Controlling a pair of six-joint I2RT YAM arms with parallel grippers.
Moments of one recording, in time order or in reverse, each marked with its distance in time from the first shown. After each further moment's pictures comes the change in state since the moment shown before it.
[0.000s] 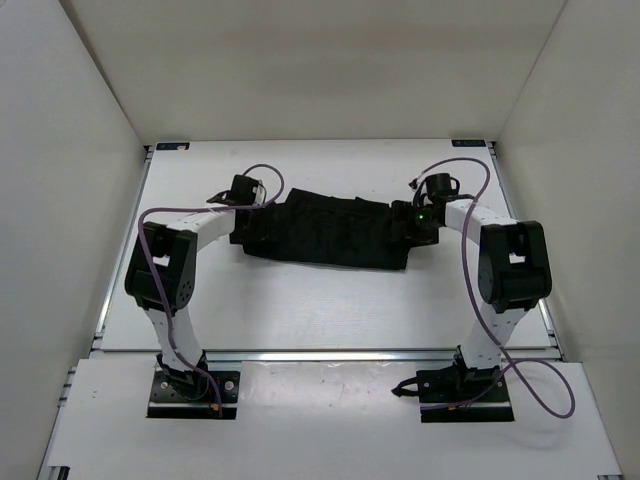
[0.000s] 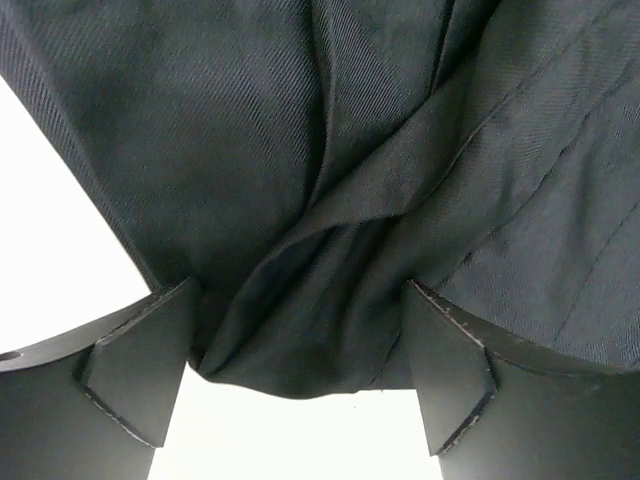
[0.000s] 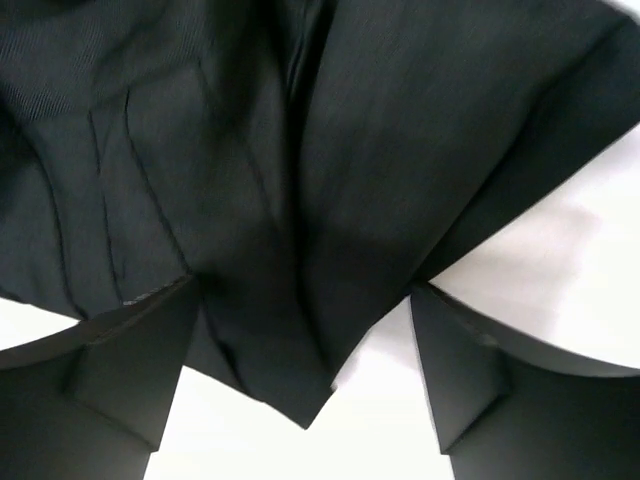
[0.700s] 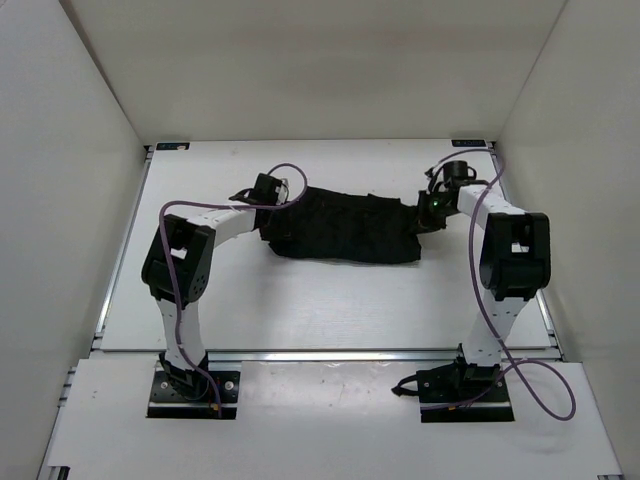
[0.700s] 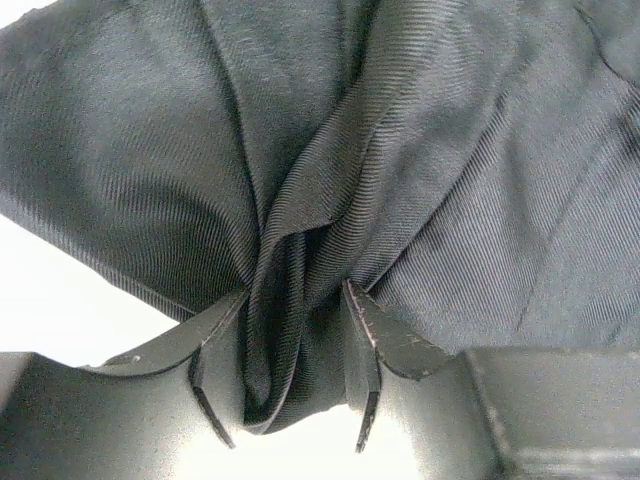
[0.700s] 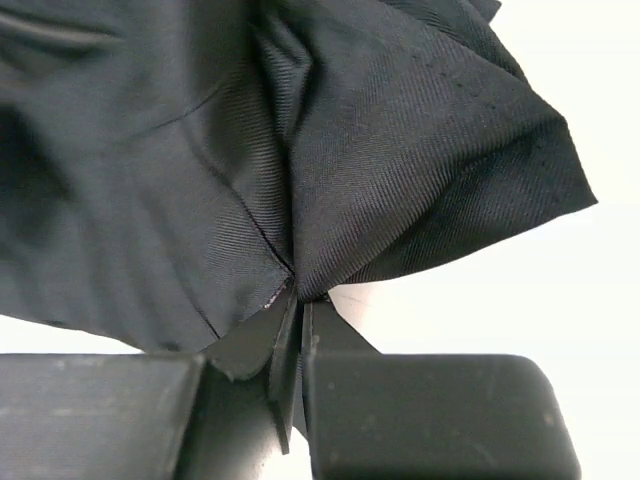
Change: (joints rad) left arm -0.096 0.101 0.101 0.025 0.055 -0.030; right arm -0.087 0.109 0.146 -0.095 -0.051 -0.026
